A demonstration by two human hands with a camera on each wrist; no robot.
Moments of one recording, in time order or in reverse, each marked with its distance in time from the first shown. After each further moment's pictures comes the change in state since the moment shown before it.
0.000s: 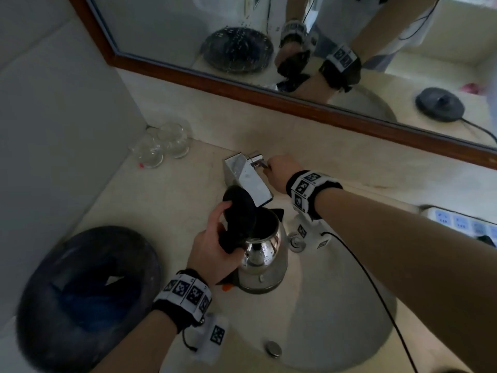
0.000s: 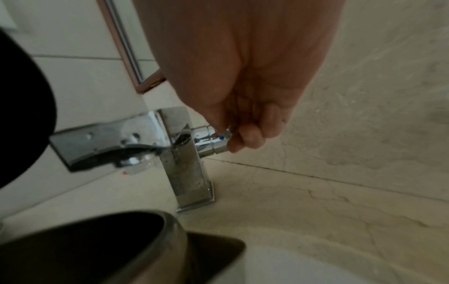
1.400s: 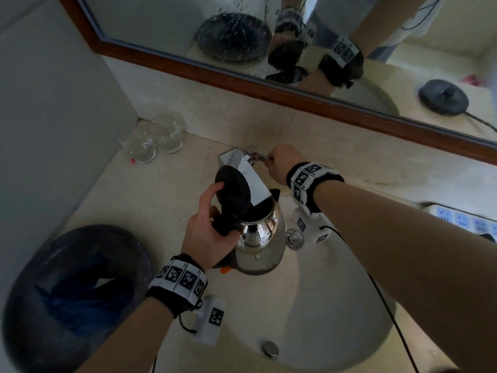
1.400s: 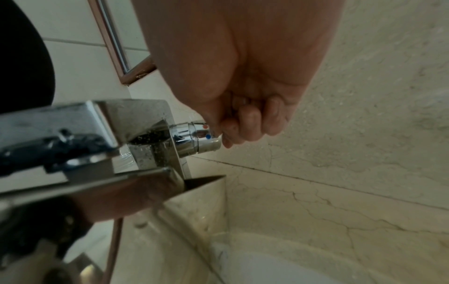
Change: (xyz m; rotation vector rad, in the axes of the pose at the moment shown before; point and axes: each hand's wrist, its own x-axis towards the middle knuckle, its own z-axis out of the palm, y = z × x) left_hand 0.028 0.004 0.000 -0.049 0.072 -0.018; right_hand 0.025 0.014 0.002 0.081 0.038 0.064
